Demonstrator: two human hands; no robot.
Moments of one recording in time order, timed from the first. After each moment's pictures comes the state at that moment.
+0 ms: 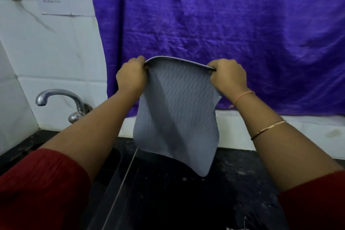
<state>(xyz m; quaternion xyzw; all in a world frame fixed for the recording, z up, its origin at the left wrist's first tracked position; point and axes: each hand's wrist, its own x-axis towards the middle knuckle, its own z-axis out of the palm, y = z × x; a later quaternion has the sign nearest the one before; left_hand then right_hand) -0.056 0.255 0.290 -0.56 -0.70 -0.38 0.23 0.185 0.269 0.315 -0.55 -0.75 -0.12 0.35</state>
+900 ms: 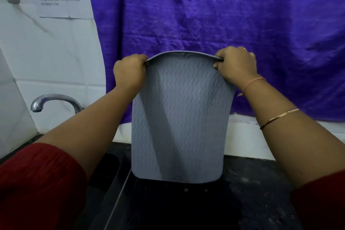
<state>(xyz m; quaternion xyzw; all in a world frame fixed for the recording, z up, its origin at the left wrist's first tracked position) -0.072 0.287 0.305 -0.58 -0.66 -0.37 0.30 0.191 0.303 0.351 -0.55 -0.75 -0.16 0.32</state>
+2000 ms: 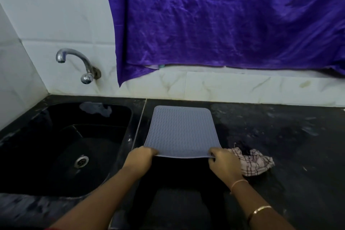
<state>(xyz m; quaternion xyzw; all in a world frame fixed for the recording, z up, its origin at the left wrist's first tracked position) -0.054 0.012 0.029 -0.74 -0.66 -0.03 -0.08 0.219 0.039 0.011 -0.65 -0.74 0.06 0.15</state>
